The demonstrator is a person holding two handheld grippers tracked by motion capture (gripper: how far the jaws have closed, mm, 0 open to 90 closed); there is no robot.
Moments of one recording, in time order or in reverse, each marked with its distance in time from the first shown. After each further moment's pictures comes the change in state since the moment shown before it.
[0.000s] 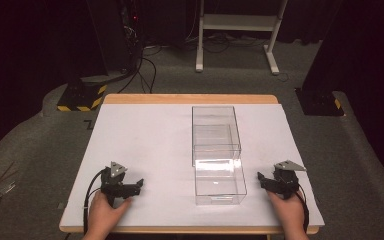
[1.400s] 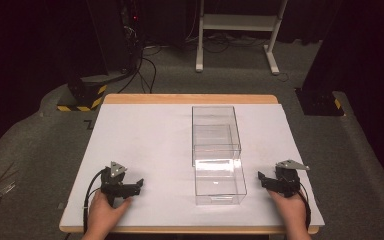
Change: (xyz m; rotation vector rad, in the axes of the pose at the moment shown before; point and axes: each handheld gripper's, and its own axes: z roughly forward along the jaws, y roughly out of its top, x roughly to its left) left arm 0.000 0.000 0.000 0.000 -0.001 -0.001; right arm -0.005 0.002 -0.003 -0.005 0.033 0.039
